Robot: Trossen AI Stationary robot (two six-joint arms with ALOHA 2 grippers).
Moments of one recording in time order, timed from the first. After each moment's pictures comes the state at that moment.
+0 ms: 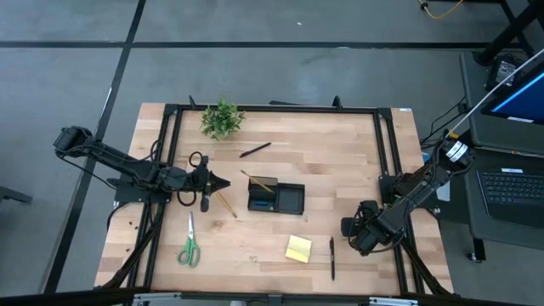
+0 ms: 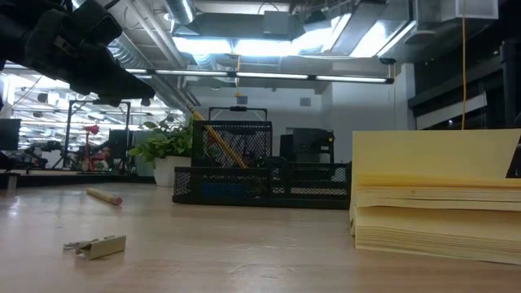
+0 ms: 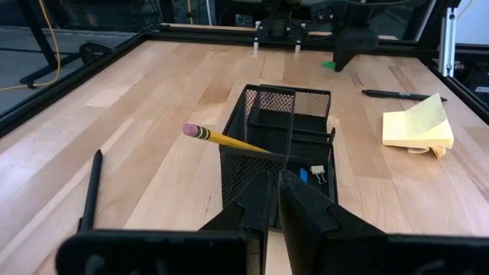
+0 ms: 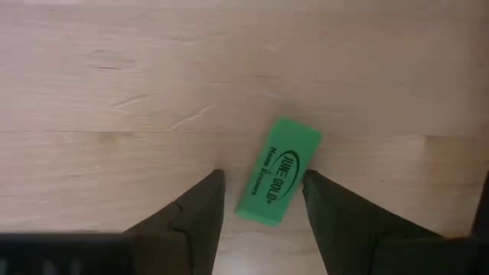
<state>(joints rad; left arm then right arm) -0.27 0.75 0.17 0.27 -0.40 -0.17 0.81 1.51 0.70 -0.82 0.02 2.38</state>
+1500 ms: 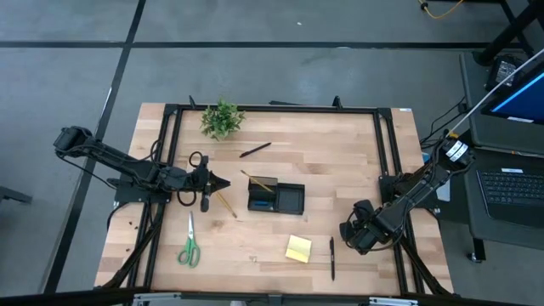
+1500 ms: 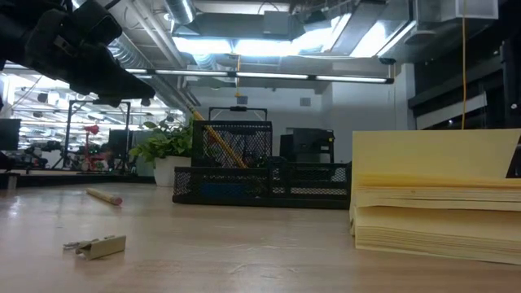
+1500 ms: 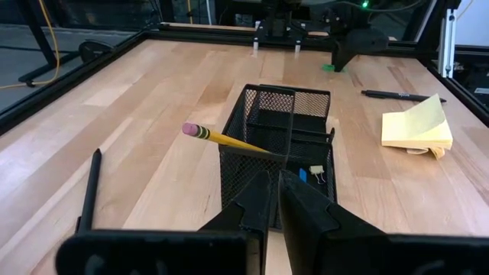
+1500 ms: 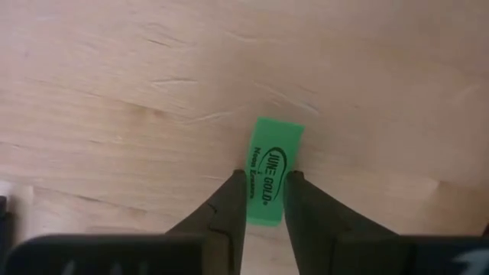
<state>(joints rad) -0.27 0.75 0.17 0.27 -0.40 -0.18 0.78 1.51 0.69 -0.78 0.06 2.11</state>
